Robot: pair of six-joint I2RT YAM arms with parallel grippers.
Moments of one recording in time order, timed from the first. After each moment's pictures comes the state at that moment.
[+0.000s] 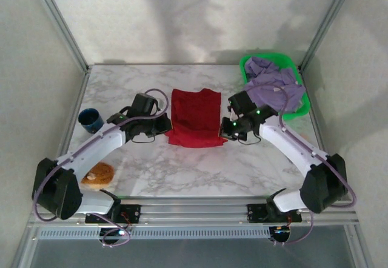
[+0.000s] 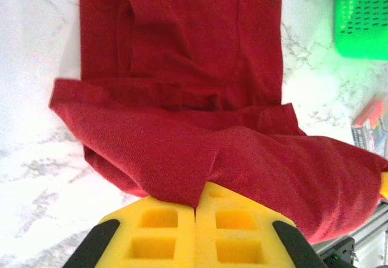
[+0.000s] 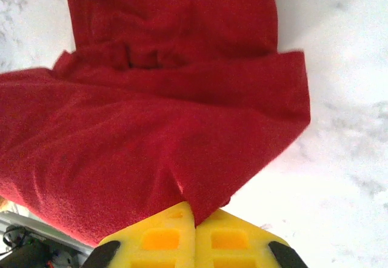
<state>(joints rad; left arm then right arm) -0.42 1.38 1.03 -0.55 0.29 -0.68 0.54 1.43 1.19 -0.89 -0.26 0.64</state>
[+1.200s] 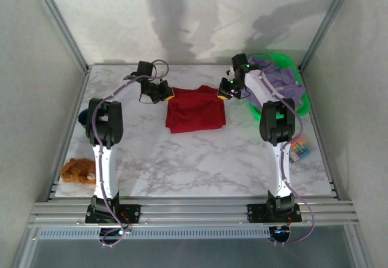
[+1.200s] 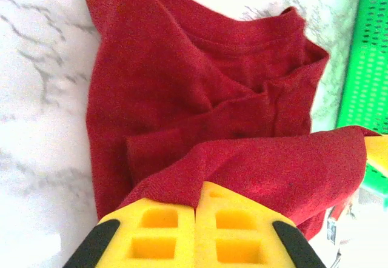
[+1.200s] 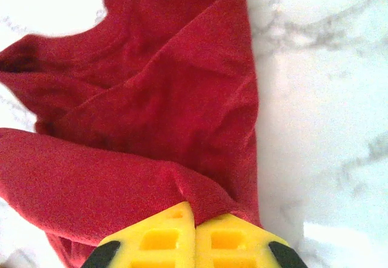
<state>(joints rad) -0.16 2.27 1.79 -0.53 0.62 -0.58 0.26 2.35 2.12 -0.97 -0.42 0.45</state>
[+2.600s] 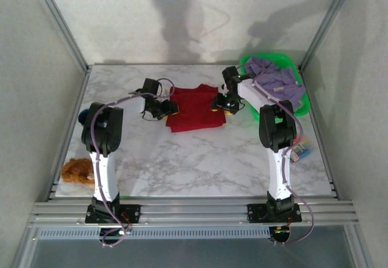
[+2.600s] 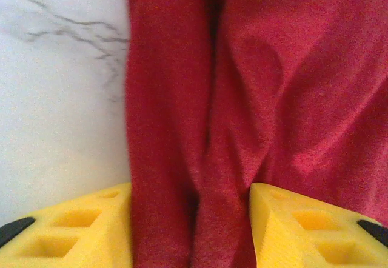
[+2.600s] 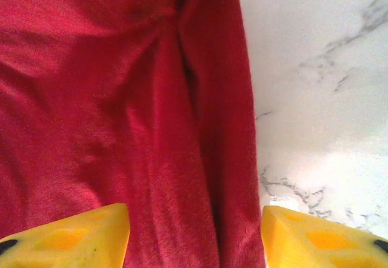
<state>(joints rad) -0.24 2.09 1.40 -0.37 0.47 -0.54 0.36 2.20 1.79 -0.93 -0.24 0.42</state>
